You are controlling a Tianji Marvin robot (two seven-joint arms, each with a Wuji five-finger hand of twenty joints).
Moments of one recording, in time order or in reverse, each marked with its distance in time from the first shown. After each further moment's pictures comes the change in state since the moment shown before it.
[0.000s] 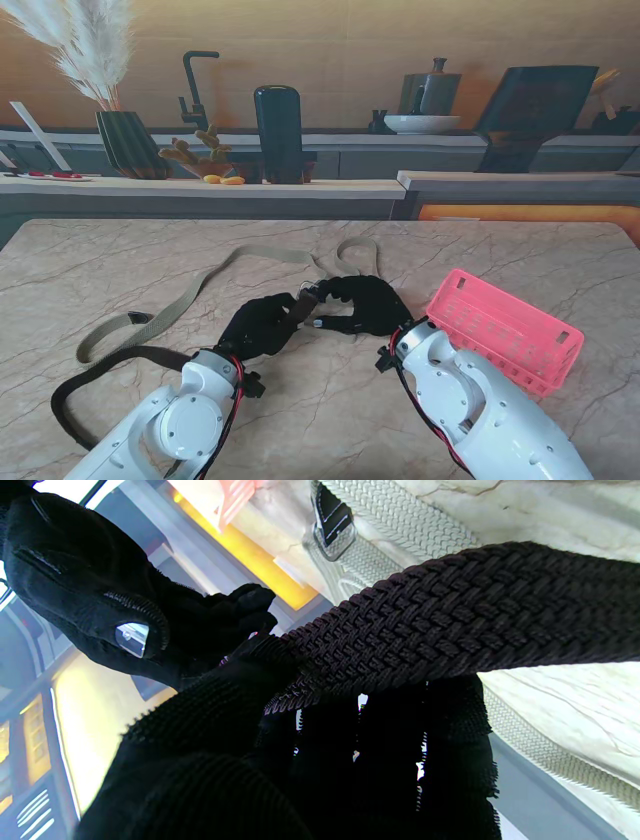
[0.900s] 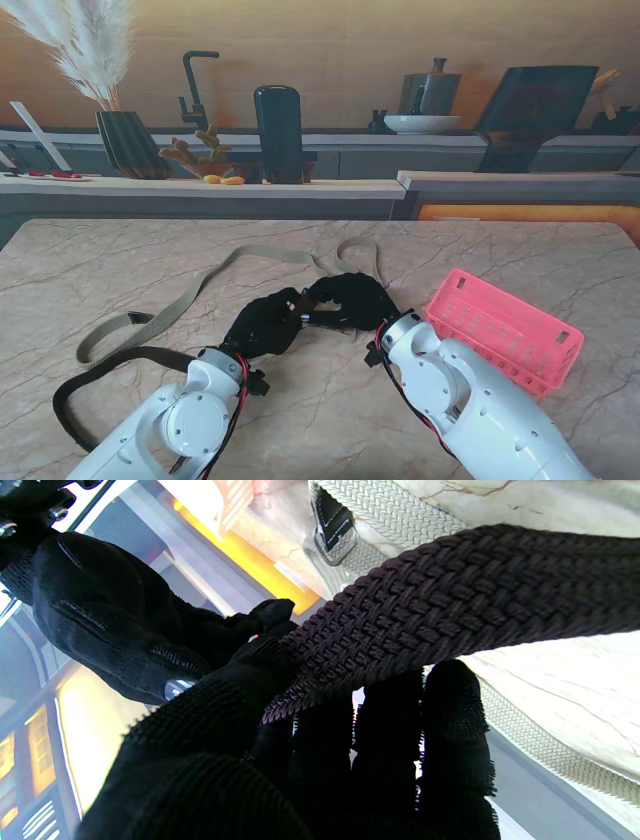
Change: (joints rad) left arm -0.027 -0.006 0.024 0.025 0.018 0.000 0.005; right arm 0.069 -0.007 -0.077 0.022 0.014 0.088 0.019; left_hand 0.000 0.012 0.000 0.004 -0.198 -0.008 0.089 0.130 0.000 -0.048 -0.001 -0.011 0.000 -0.026 -0.019 -0.012 0.000 -0.022 -0.007 -0.001; right_hand 0.001 0.073 -0.053 0.003 0.084 0.032 -0.002 0.014 0.073 0.012 0.039 0.013 0.029 0.022 0.082 0.037 0.013 0.000 0.059 0.000
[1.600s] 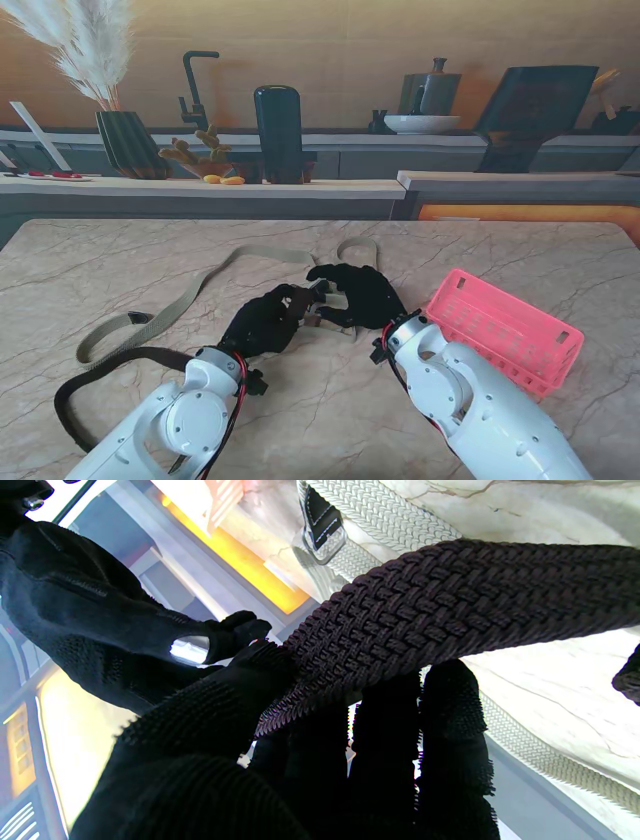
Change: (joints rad) left arm 0.006 0.001 -0.007 -0.013 -0.012 0.038 -0.011; right arm -0.015 0.001 0.022 0.015 -0.075 -0.054 -0.088; left_hand -0.031 0.003 0.048 0.003 -0.090 0.058 -0.131 -0.027 -0.009 -0.039 -0.001 -0.022 0.000 -0.014 -0.004 -0.002 0.001 -0.013 0.000 -0.022; right_hand 0.137 -0.133 0.237 -0.003 -0.339 -0.124 -0.006 -0.020 -0.264 -0.019 -0.047 -0.017 -0.072 -0.045 -0.061 -0.048 -0.039 -0.013 -0.014 -0.034
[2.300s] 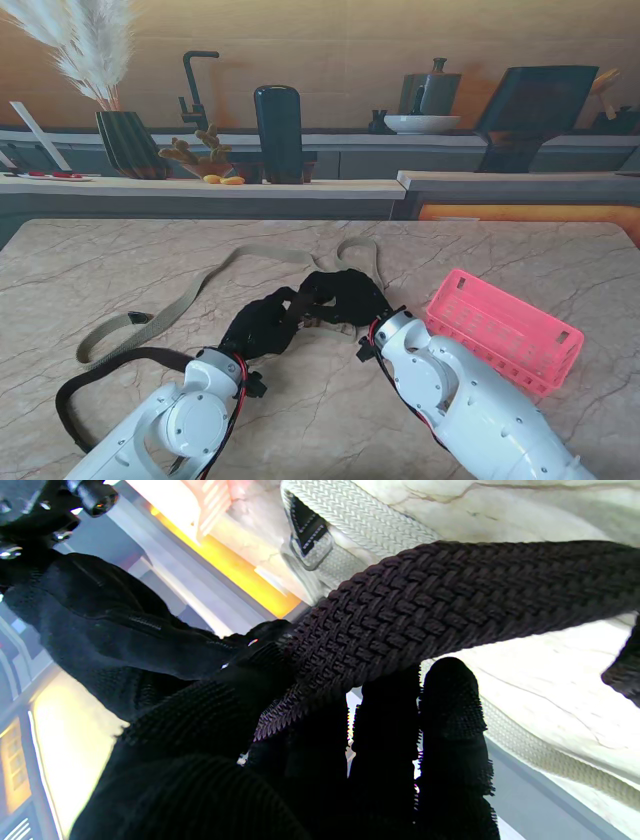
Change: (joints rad) left arm 0.003 0.006 0.006 -0.005 0.033 0.027 -0.002; right arm 0.086 -0.023 -0.090 0.087 0.096 -0.010 0.004; left_hand 0.000 0.000 0.000 0.000 0.004 -0.041 0.068 0.013 -0.001 0.000 0.000 0.000 -0.012 0.000 -0.010 0.000 -0.002 0.000 -0.002 -0.001; right_hand 0.200 0.036 -0.103 -0.108 0.273 -0.008 0.250 -0.235 0.456 -0.099 0.048 0.017 0.143 -0.018 0.051 0.001 0.056 -0.002 0.016 -0.001
